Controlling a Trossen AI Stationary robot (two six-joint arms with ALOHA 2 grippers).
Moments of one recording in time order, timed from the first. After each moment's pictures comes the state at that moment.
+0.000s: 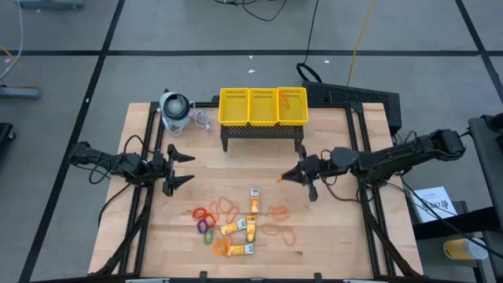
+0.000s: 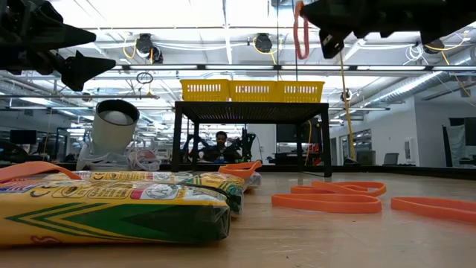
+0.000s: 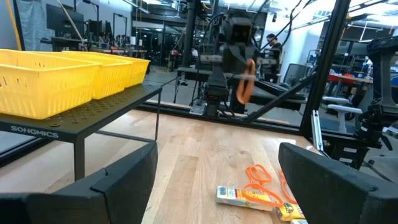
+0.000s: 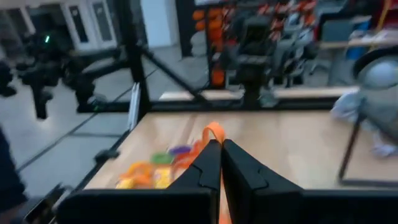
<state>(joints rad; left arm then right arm) -0.31 0.01 0.02 0.08 -0.37 -0.11 0.09 1.07 0.49 0.56 -0.08 0.10</state>
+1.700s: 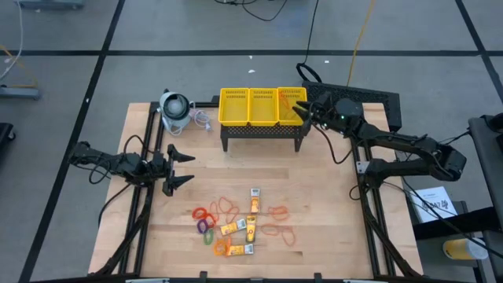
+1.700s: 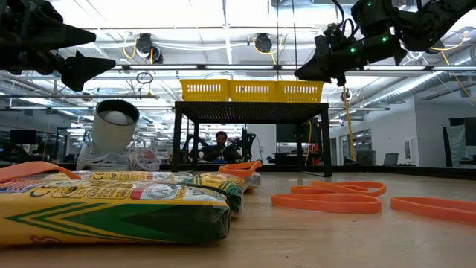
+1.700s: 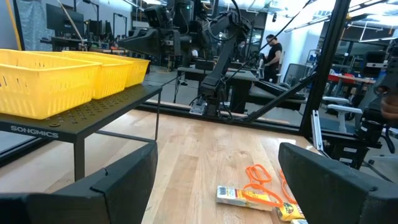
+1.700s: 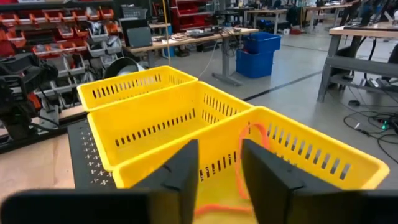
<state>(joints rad) -0.31 0.01 0.02 0.08 -0.37 -0.11 -0.61 1.09 0.57 0.44 -0.05 0.07</state>
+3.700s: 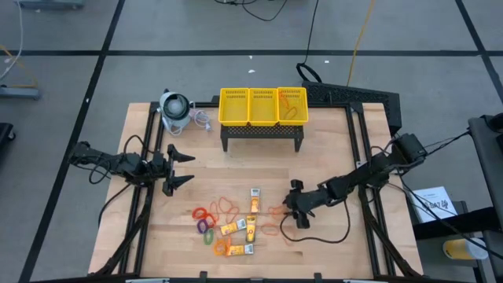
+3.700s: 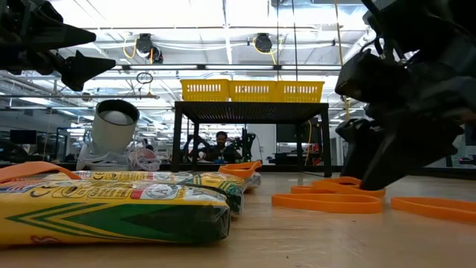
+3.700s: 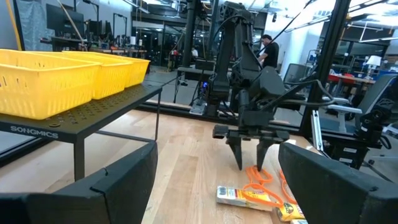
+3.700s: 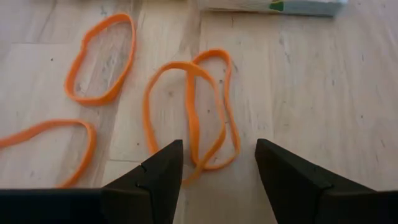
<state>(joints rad) -0.31 0.01 0.02 0.08 -0.37 -0.11 0.38 1.64 0.57 0.23 0.13 0.29</state>
